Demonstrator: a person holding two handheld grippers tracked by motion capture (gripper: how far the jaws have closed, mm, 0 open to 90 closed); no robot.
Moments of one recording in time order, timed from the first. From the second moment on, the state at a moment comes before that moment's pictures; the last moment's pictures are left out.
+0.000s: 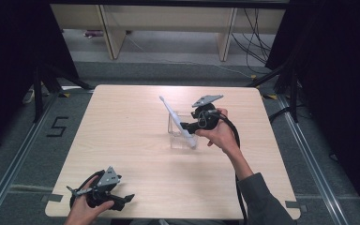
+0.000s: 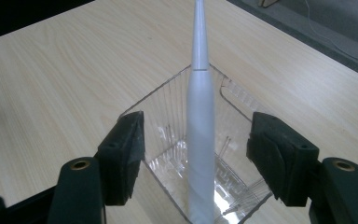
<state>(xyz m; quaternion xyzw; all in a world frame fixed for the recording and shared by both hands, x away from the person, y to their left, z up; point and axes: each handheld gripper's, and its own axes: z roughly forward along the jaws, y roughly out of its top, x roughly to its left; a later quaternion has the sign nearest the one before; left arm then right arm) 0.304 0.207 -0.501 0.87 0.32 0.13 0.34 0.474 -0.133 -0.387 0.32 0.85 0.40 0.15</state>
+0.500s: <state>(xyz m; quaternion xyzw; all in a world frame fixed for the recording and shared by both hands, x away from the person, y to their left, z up) 0.304 0.207 -0.501 0.87 0.32 0.13 0.34 0.461 -0.151 -0.383 0.32 0.84 0.42 0.15</state>
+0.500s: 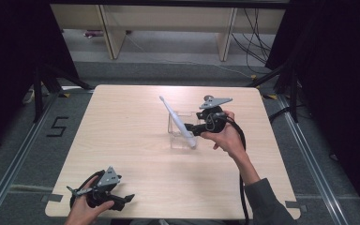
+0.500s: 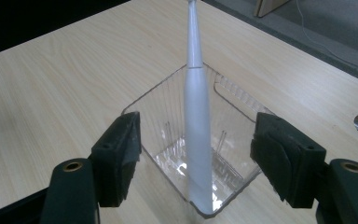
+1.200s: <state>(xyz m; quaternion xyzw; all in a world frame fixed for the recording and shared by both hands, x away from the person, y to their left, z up) 0.304 0.207 -0.501 0.87 0.32 0.13 0.34 0.449 -0.166 -0.389 0.33 0.83 0.43 0.16</state>
